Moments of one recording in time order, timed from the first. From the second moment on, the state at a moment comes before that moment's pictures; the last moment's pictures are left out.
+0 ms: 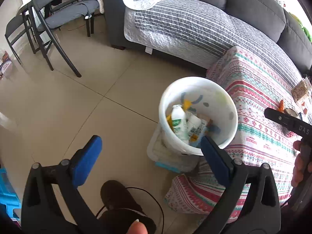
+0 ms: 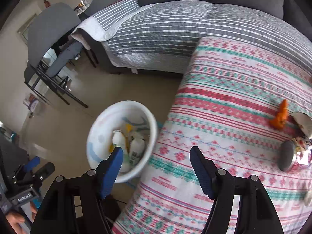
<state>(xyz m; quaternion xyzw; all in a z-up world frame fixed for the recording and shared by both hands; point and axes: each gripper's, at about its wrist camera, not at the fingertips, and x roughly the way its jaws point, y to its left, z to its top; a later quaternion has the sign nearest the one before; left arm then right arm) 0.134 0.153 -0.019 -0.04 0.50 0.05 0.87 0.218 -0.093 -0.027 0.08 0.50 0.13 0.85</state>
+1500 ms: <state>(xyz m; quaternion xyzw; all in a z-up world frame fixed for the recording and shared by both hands) 0.172 -0.051 -0.039 0.04 0.53 -0.08 0.85 0.143 -0.384 -0.065 0.10 0.59 -0.09 0.79</state>
